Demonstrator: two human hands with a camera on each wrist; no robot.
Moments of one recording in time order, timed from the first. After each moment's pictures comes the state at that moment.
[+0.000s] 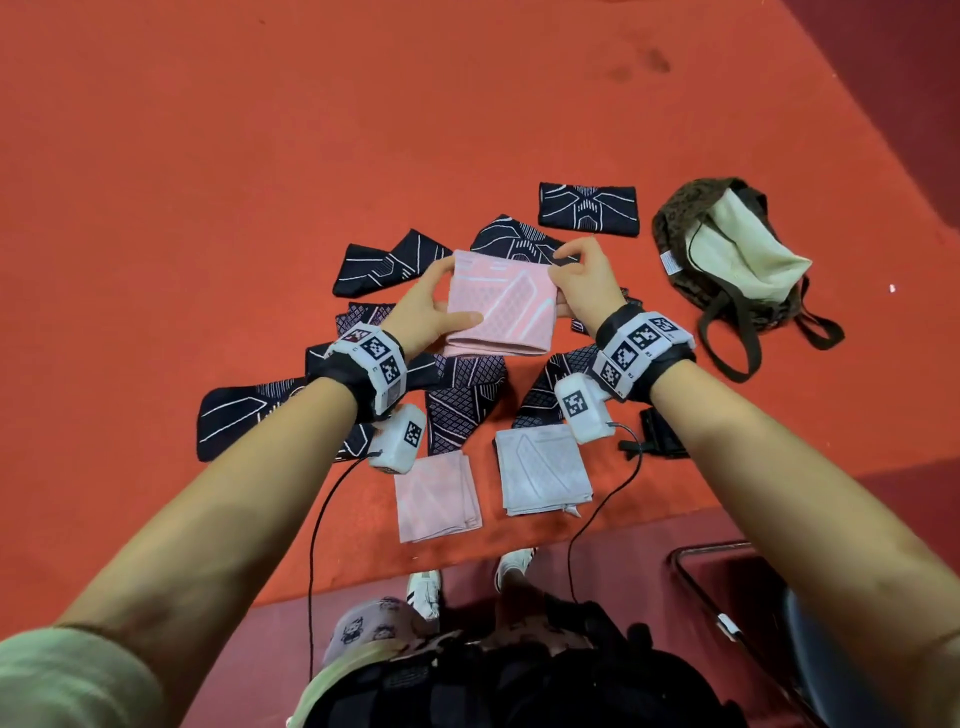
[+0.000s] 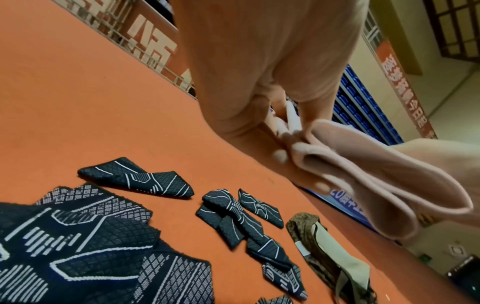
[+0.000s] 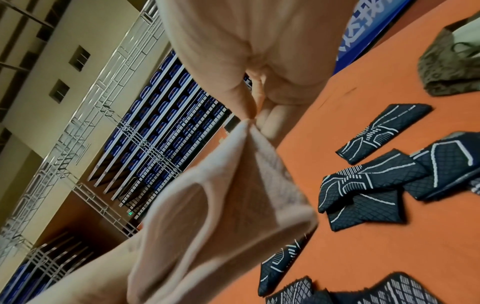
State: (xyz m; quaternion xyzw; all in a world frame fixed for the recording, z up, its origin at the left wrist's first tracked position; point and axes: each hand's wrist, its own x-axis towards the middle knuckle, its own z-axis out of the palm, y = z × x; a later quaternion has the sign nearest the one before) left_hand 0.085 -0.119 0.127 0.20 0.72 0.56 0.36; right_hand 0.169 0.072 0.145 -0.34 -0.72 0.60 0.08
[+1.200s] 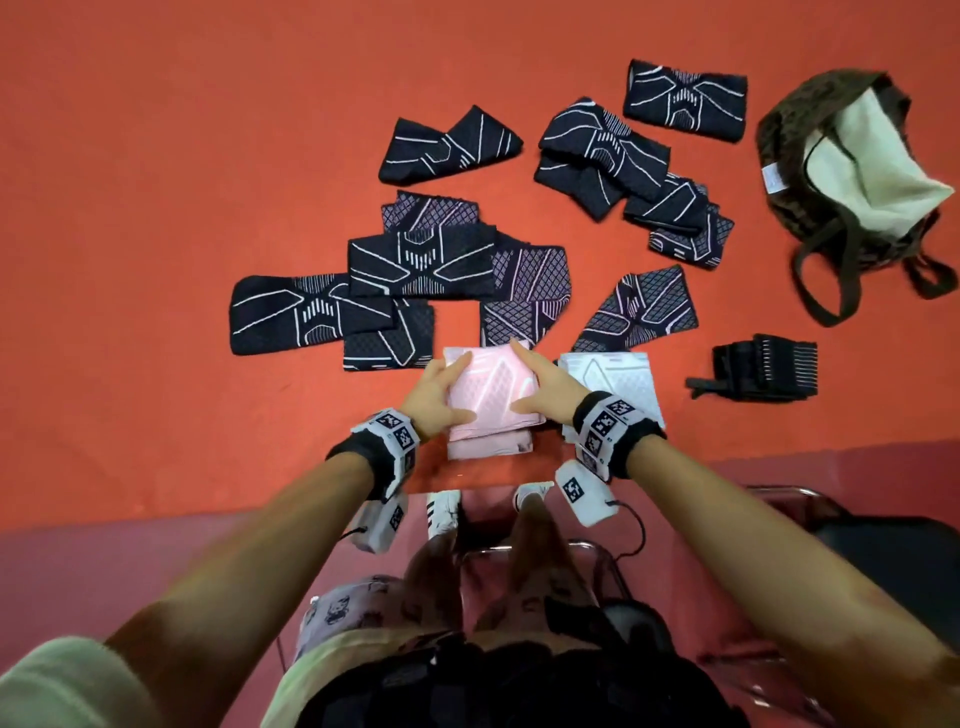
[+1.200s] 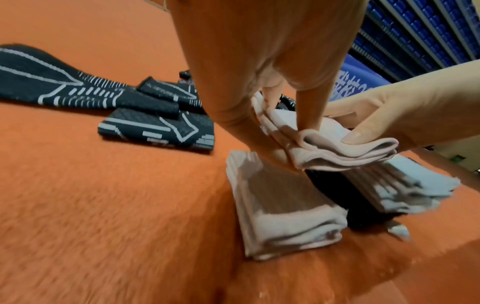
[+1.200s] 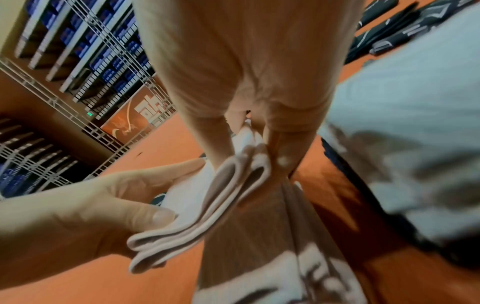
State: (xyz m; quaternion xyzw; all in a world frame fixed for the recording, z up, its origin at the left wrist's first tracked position) left_hand 0.179 -0.254 -0.043 0.21 0.81 0.32 0.44; right_hand 0.252 -0.069 -0.009 -0.23 -0.80 0.47 -0.30
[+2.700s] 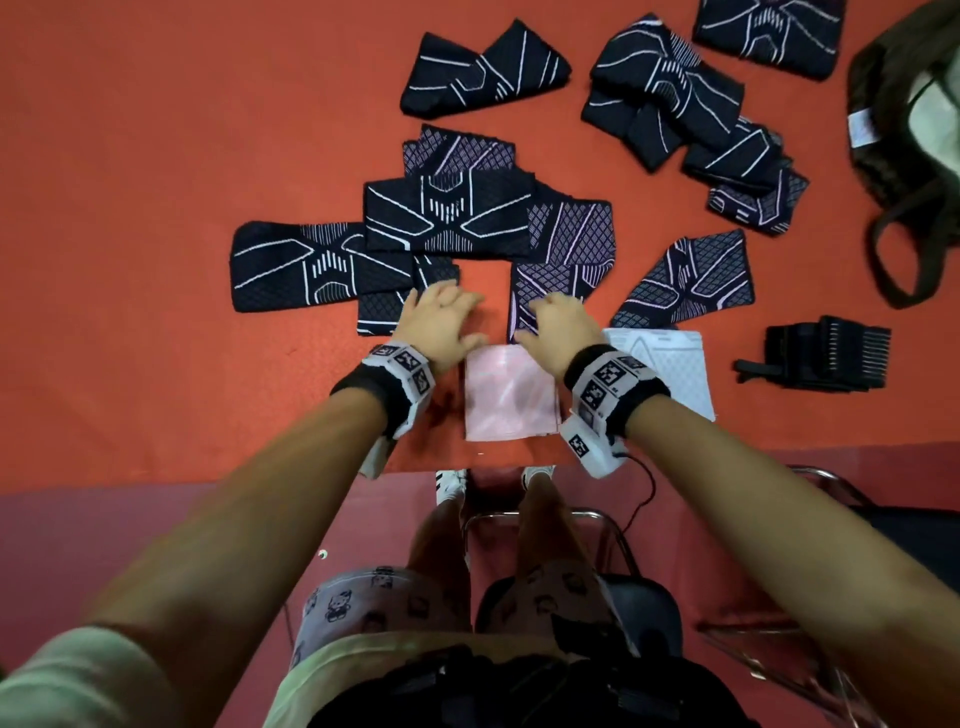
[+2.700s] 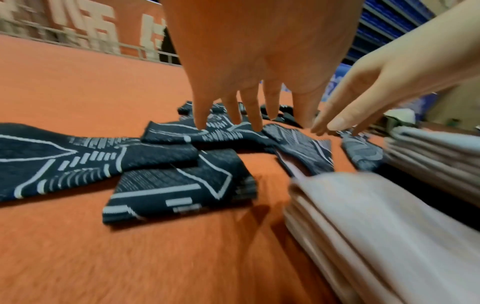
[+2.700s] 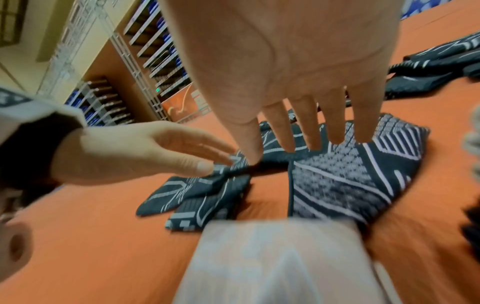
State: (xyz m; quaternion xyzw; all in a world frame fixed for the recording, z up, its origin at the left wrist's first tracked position) left_hand 0.122 -0.252 -0.058 0.33 0.88 0.15 0.29; right_hand 0.198 -0.091 -0.030 -0.18 -0.94 0.15 -0.26
